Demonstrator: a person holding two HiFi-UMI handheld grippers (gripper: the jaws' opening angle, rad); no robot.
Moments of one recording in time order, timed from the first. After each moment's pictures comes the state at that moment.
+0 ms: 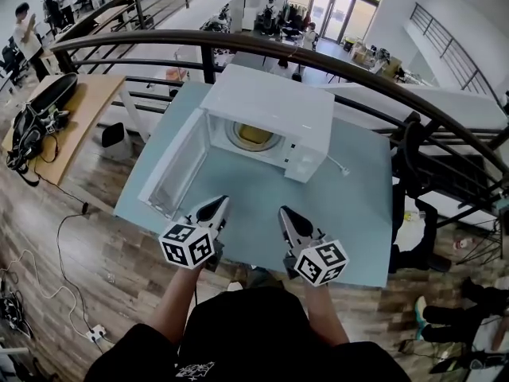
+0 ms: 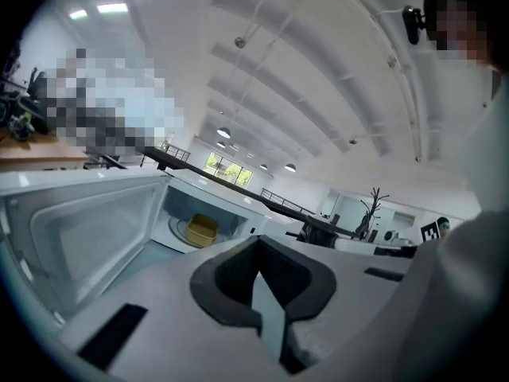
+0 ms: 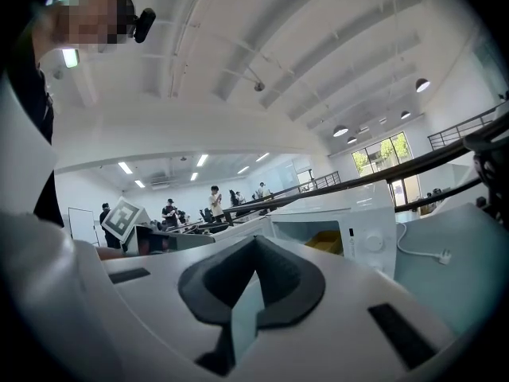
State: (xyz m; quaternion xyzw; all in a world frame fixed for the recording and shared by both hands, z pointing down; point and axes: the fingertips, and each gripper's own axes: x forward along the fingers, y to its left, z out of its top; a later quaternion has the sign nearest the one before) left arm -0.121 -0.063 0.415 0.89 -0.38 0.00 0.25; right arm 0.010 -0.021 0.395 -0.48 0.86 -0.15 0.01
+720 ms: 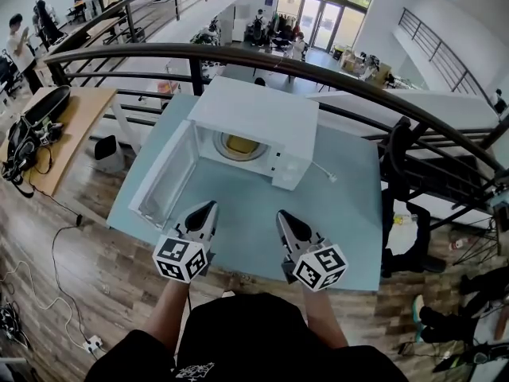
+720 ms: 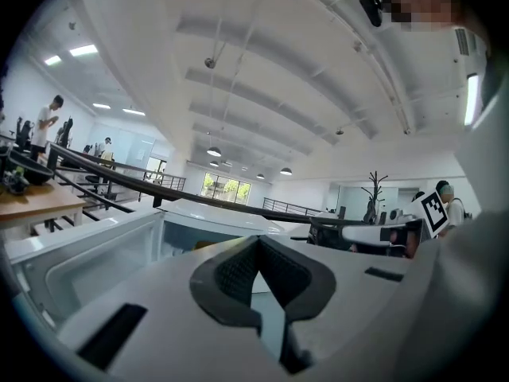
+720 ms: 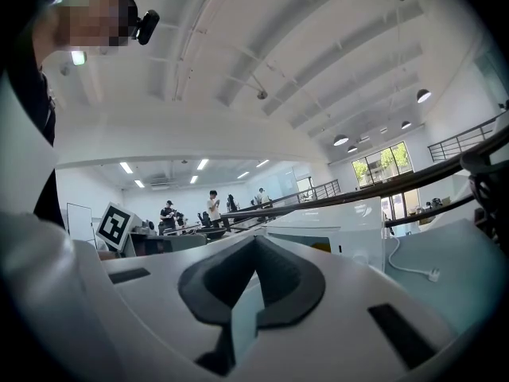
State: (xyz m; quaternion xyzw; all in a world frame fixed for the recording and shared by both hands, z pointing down) left arm -0.115 -0.053 0.378 0.90 -0.41 0.00 0.14; right arm 0.035 -0.013 0.363 -0.49 0.86 -0.12 0.02
